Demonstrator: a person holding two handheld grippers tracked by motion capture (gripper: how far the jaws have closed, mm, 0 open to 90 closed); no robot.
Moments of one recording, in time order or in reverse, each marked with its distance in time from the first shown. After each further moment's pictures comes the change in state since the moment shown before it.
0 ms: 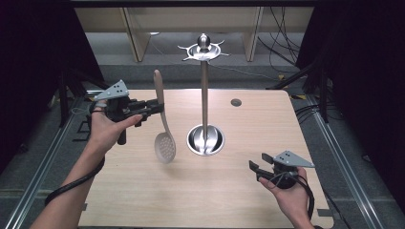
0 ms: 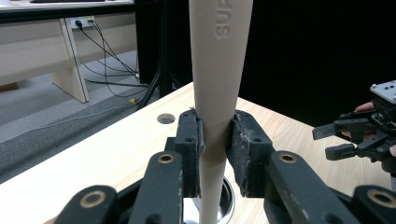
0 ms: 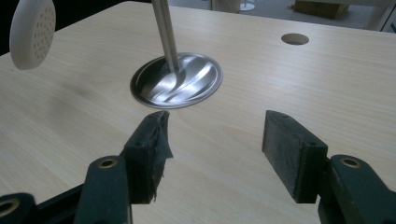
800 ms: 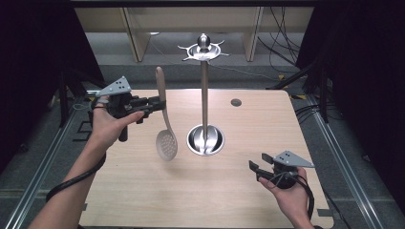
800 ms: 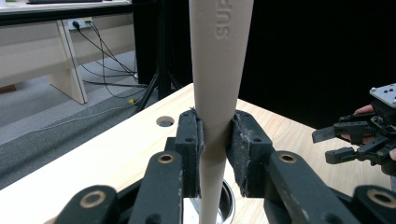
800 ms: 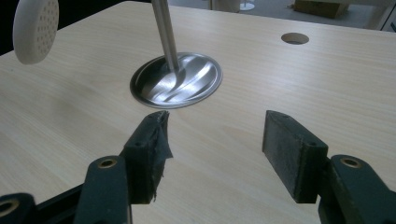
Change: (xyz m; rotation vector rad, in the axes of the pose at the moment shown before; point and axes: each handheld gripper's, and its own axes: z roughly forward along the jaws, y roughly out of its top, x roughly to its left) left arm 0.001 0.008 0.005 0.005 -0.007 0.008; right arm 0.001 -0.001 0.000 0.008 0.001 0.022
